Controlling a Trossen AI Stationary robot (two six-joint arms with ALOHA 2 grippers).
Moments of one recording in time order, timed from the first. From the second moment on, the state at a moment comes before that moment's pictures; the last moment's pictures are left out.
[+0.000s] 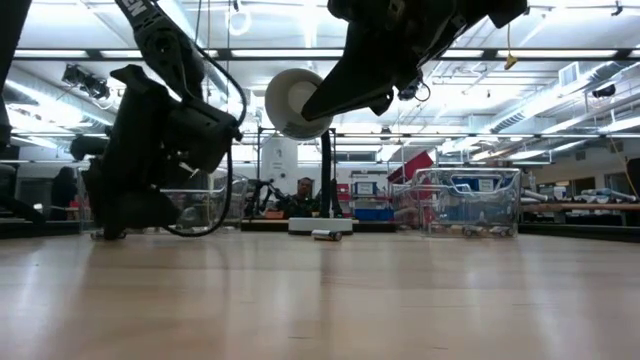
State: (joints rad) left arm 0.07 1.74 0.83 -1.10 -0.35 -1.08; right arm 0.25 1.74 1.10 -0.02 0.16 0.19
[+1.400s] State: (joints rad) left arm 0.00 1.68 0.86 -1.07 -0.18 -0.90; right arm 0.24 1.74 1.10 -0.07 0.15 0.11
